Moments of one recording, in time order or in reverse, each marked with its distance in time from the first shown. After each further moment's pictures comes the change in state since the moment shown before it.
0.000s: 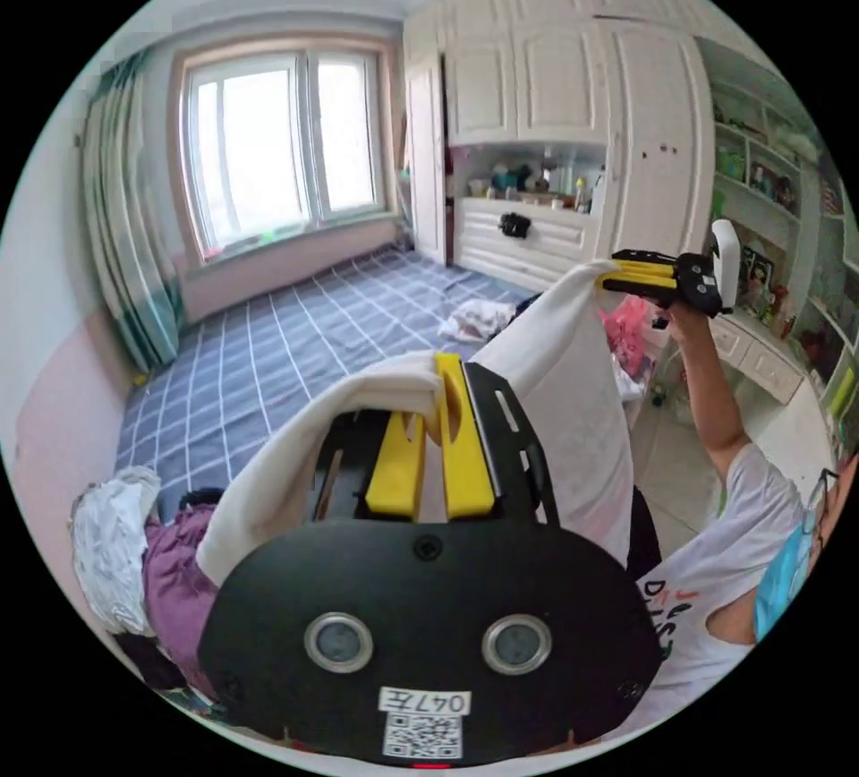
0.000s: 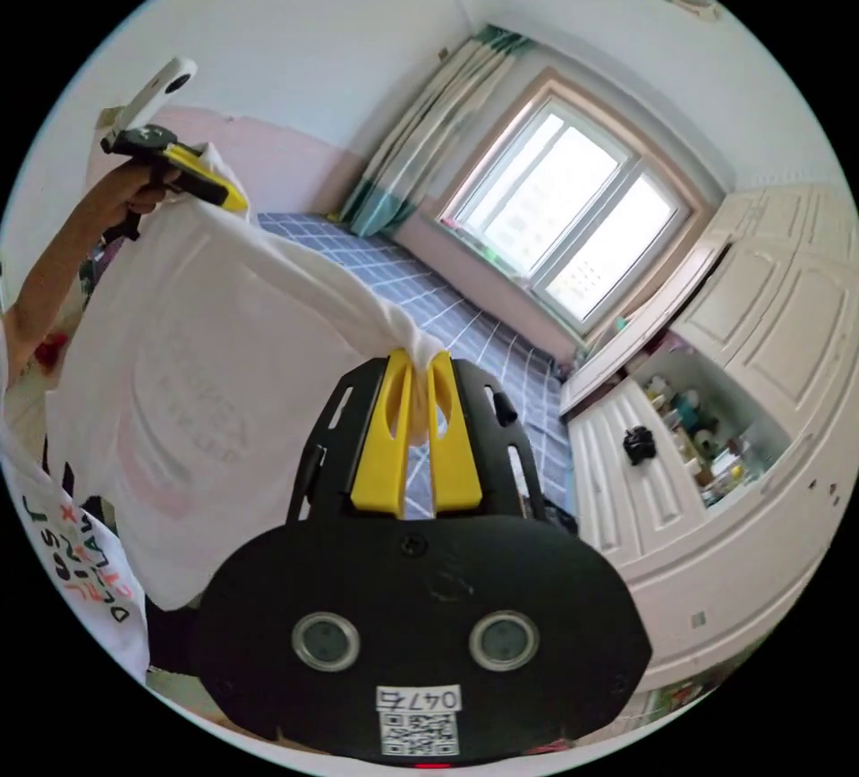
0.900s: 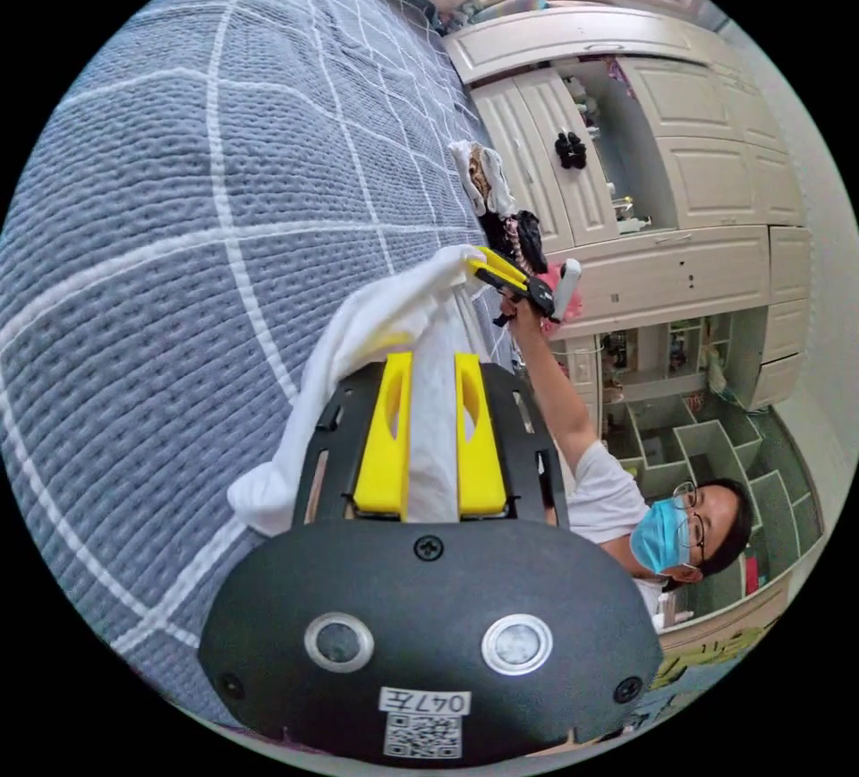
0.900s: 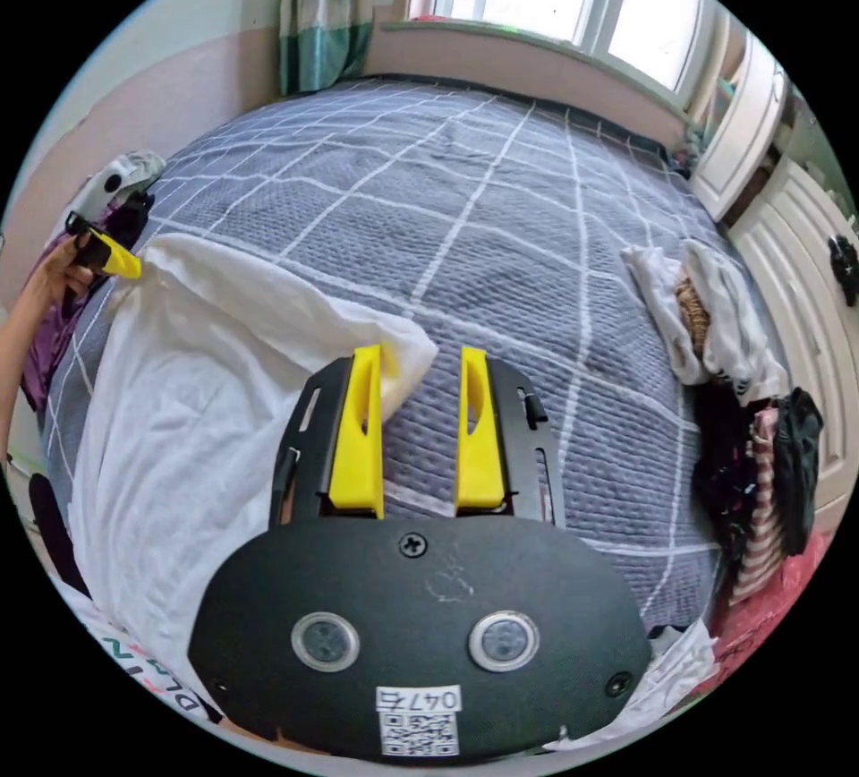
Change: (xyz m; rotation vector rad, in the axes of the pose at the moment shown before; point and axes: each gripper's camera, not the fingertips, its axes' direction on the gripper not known) left arm -0.332 0.064 0.482 -0.510 0.809 -0.543; right arm -0.113 0.282 0.566 -0.488 -0.360 0.360
